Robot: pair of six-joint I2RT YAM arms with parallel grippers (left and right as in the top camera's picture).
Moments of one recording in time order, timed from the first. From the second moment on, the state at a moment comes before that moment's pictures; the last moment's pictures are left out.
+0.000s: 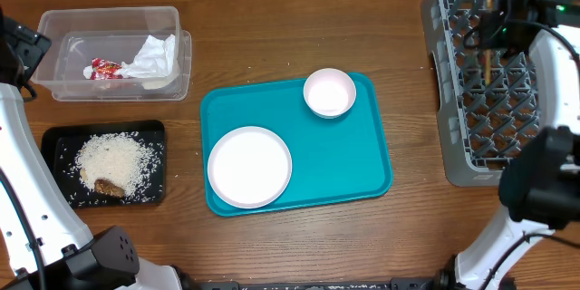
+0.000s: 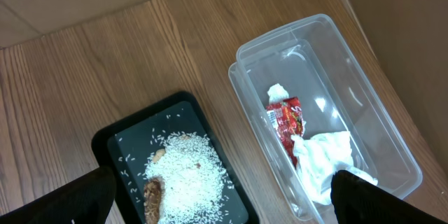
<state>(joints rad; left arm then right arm) 0.44 1.70 2.11 -1.37 -0.31 -0.66 -0.25 2.04 1.85 -0.85 -0.10 -0.28</state>
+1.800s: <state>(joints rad) 0.44 1.70 2.11 -1.37 -0.31 -0.66 0.60 2.16 1.85 -0.95 0.15 0.36</state>
